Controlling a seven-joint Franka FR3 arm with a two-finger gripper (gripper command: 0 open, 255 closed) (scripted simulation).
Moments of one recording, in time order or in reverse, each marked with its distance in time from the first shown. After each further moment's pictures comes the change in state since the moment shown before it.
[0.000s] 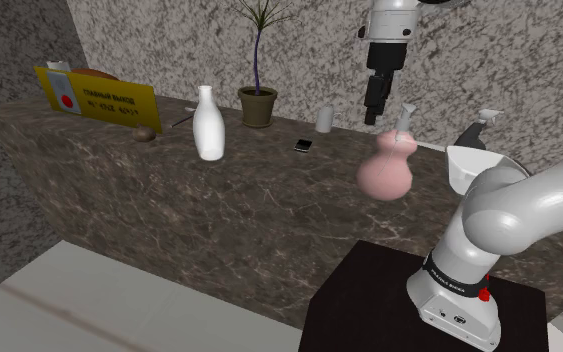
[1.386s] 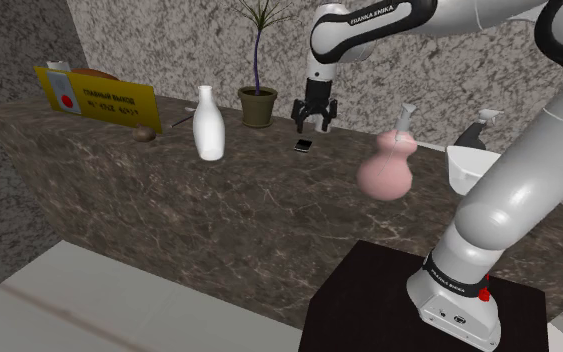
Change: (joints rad) arm -0.166 0.601 0.010 0.193 0.021 0.458 0.450
